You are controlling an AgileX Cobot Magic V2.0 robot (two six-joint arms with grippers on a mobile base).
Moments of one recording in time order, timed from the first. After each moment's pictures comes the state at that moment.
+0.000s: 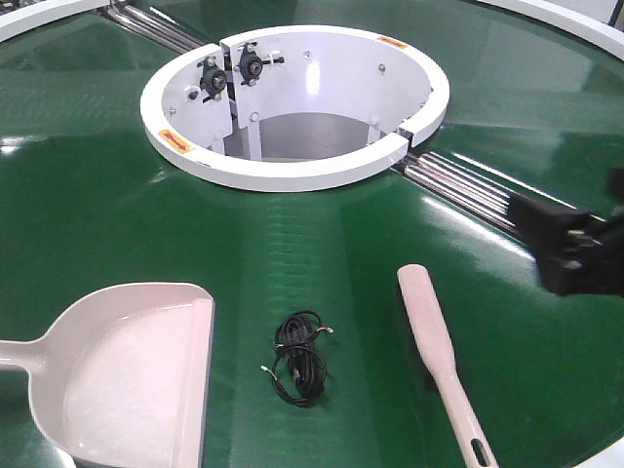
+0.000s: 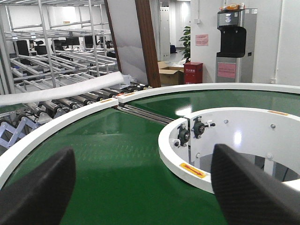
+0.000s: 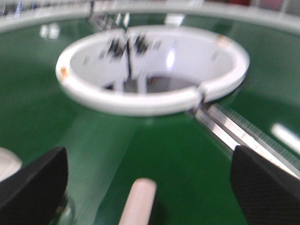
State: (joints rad) left arm 0.04 0.52 -0.66 0.18 0.20 -0.10; right arm 0.30 0.82 -0.70 -0.02 0.29 -0.02
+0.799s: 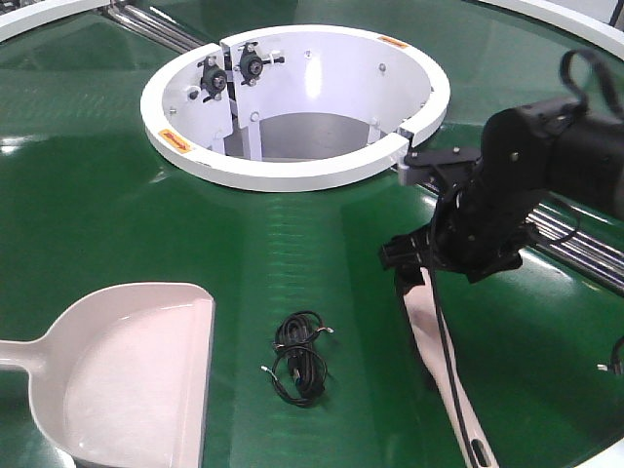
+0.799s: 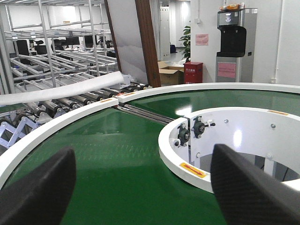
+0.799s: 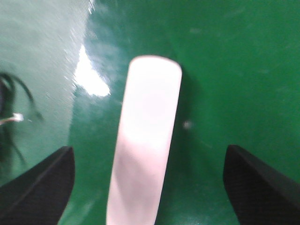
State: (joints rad) left arm 0.04 0.52 -0.66 0.18 0.20 -0.10; right arm 0.35 1.74 -1.31 -0.02 1.00 0.13
